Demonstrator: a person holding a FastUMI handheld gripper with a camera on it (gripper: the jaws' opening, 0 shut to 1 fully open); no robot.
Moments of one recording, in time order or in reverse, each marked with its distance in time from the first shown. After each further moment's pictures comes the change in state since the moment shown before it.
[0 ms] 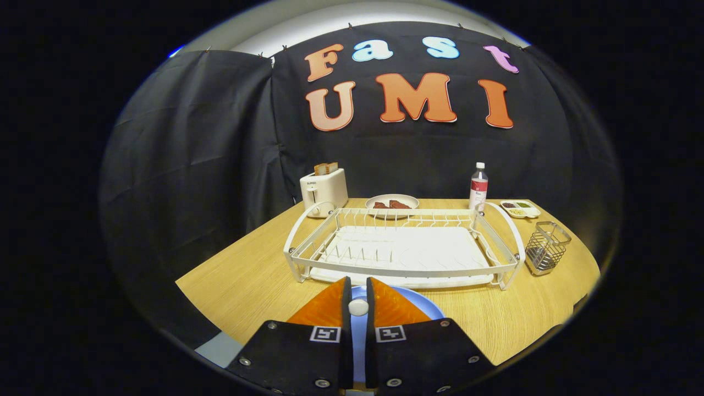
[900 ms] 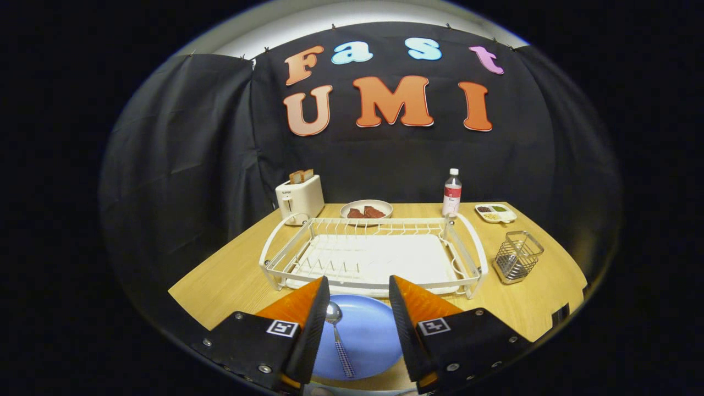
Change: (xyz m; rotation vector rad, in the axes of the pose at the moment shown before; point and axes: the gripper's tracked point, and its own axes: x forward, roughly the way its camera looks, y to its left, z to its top) arm -0.026 -0.055 0.051 0.025 -0.021 -0.105
